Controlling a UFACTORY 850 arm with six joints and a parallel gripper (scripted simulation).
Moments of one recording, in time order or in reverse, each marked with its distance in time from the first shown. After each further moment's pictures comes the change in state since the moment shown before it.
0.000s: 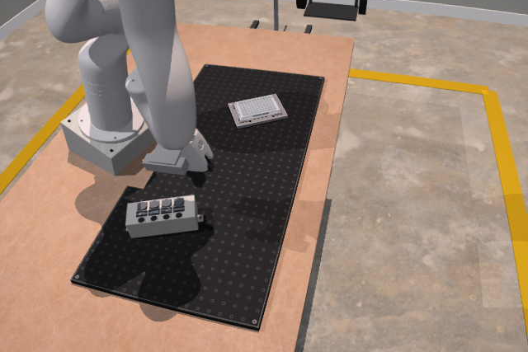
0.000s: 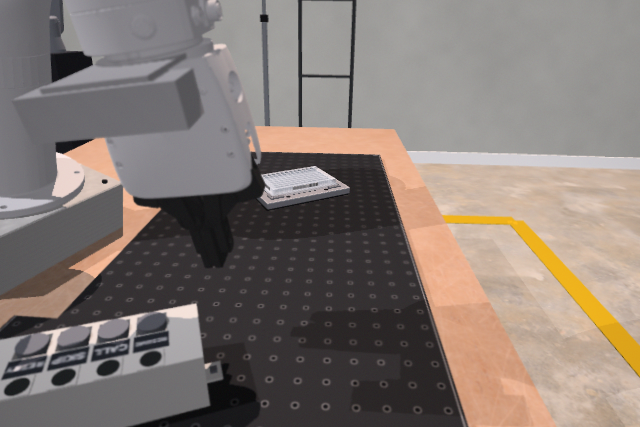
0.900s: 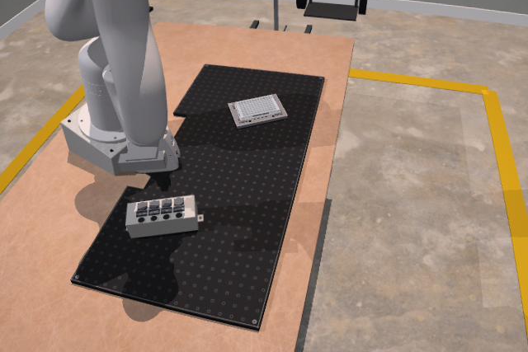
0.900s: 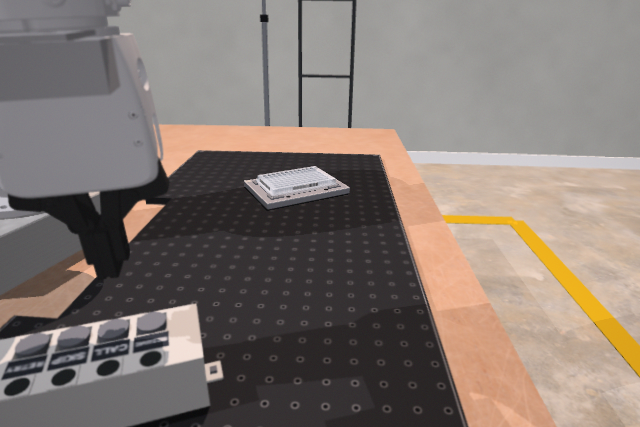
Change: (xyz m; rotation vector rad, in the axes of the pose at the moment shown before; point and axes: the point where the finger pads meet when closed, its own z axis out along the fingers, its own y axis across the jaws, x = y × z) arm 0.037 0.067 -0.025 -0.121 0.092 -0.323
